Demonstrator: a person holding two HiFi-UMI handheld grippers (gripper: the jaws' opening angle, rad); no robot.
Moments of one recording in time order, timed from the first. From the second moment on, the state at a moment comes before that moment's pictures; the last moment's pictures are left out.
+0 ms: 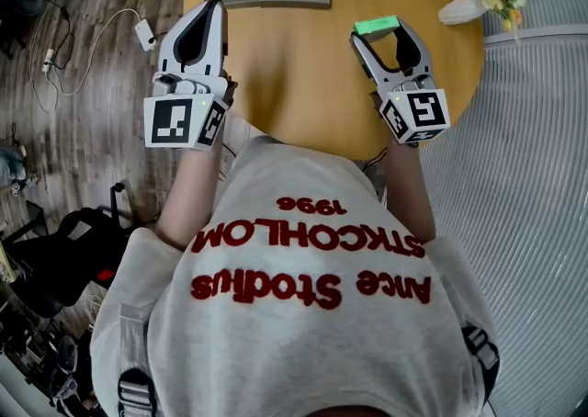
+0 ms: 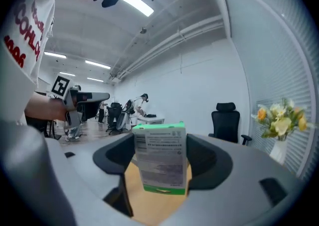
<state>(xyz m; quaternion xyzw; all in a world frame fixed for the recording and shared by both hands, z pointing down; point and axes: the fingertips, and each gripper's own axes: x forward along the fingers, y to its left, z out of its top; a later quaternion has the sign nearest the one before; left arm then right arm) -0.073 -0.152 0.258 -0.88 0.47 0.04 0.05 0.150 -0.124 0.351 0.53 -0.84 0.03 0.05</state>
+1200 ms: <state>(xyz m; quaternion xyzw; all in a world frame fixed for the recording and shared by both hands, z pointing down) -0.068 -0.153 0.246 -0.88 0.47 0.05 0.08 0.168 -0.091 0.262 0.56 -0.83 -0.09 0.00</state>
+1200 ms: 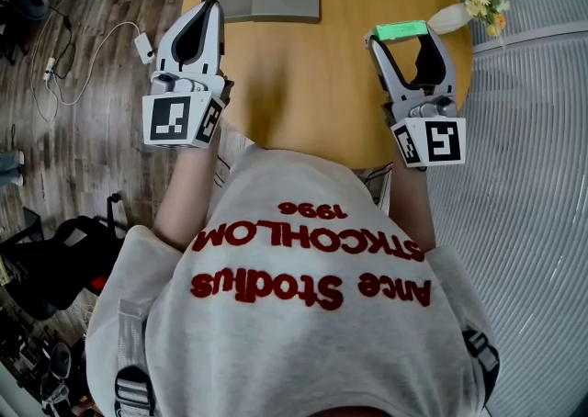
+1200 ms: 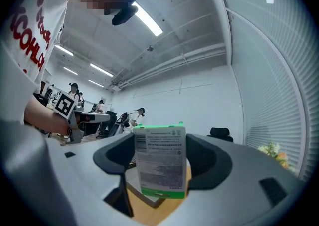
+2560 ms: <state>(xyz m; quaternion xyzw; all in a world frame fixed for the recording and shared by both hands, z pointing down) -0.104 -0.151 0.268 -0.83 0.55 0.03 0.07 0.128 -0.121 0.271 0.46 -0.89 -0.03 -0.02</state>
